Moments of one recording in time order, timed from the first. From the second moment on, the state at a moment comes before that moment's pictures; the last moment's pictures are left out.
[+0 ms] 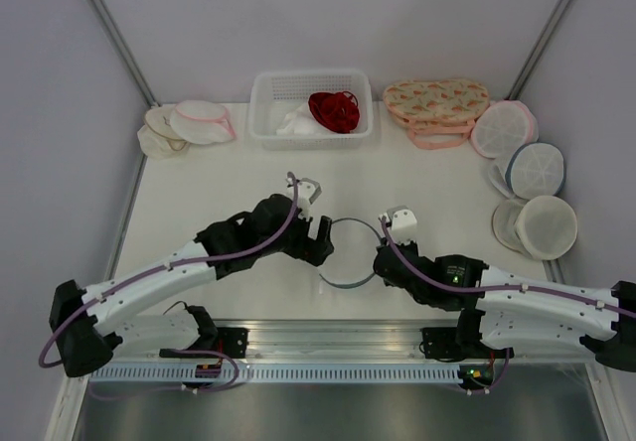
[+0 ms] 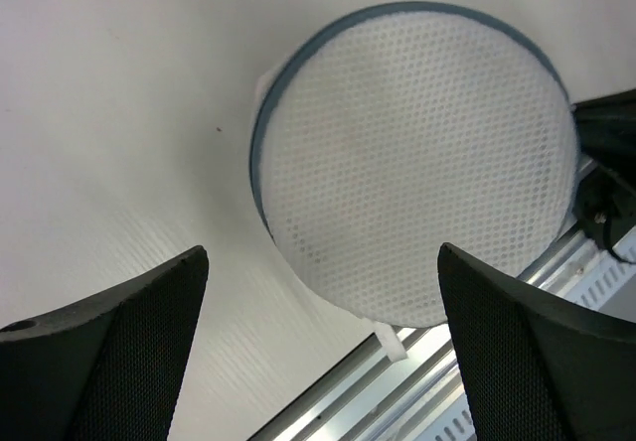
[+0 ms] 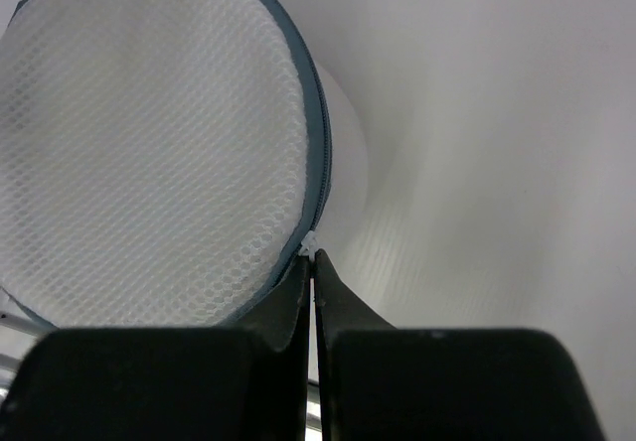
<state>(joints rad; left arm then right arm) -0.96 1.16 0.93 -0.46 -0.06 -0.38 1.22 0.94 0.75 -0.72 0.65 0.72</state>
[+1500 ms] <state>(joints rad) -1.04 0.67 0.40 -0.22 0.04 -1.23 1.26 1.05 0.55 0.07 0.09 0.71</state>
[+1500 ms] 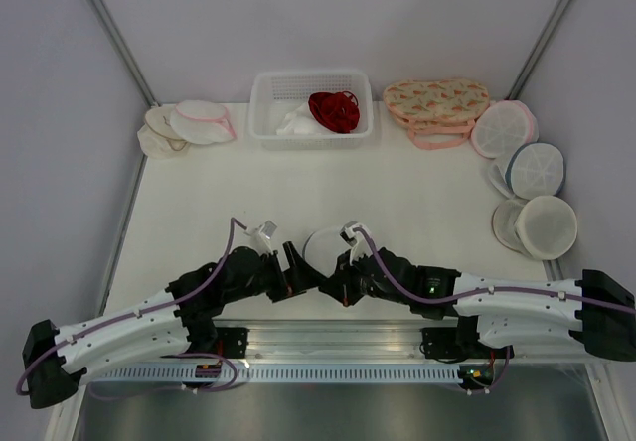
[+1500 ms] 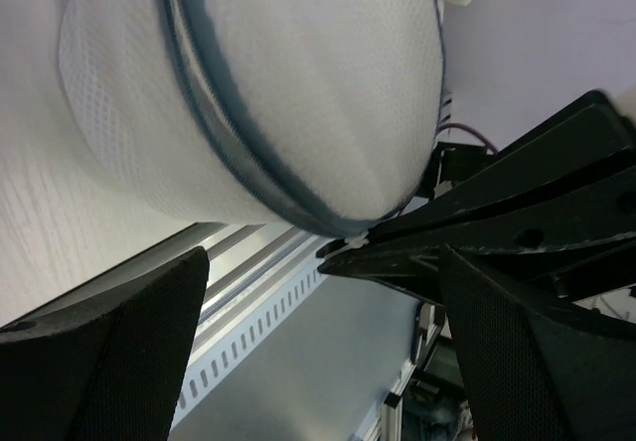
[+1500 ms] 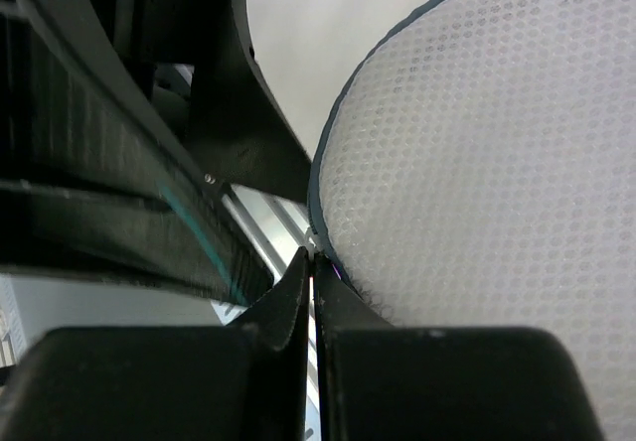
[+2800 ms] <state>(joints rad) -1.05 0.70 0.37 -0.05 -0.14 -1.20 1.40 1.09 0.62 -0.16 0.27 0.68</state>
